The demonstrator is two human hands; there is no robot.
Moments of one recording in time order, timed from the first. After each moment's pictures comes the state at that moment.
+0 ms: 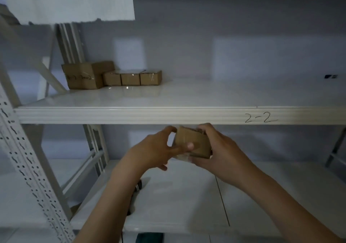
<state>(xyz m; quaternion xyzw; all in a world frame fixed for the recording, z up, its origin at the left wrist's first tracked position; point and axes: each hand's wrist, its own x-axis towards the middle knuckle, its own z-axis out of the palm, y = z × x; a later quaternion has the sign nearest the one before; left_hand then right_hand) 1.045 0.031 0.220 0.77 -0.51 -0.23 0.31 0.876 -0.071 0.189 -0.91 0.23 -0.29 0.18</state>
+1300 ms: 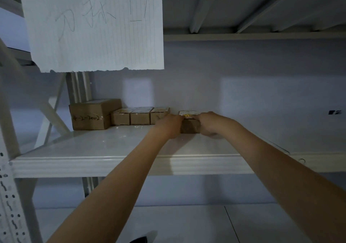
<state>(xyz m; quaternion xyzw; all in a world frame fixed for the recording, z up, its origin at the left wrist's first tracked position) 1.188 -0.126 0.311 0.79 -0.60 0.11 0.07 1.060 -0.220 0.320 -0.92 0.39 -0.07 -0.04</state>
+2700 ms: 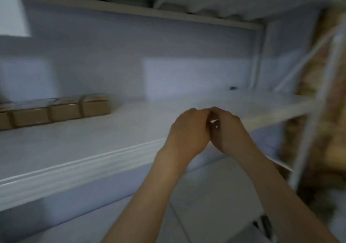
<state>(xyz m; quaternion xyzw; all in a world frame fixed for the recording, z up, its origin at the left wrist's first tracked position) 0.954 -0.130 0.281 0.54 -0.77 0.04 0.34 0.837 -0.148 0.268 -0.74 0.53 -0.42 0.07</state>
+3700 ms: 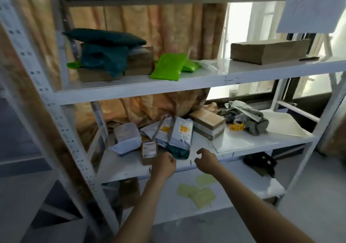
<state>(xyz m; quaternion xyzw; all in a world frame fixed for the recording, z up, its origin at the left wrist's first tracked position) 0.333 0.064 -0.005 0.22 -0.93 -0.31 0.04 0.256 0.222 0.002 -0.14 0.93 -0.30 0.15</state>
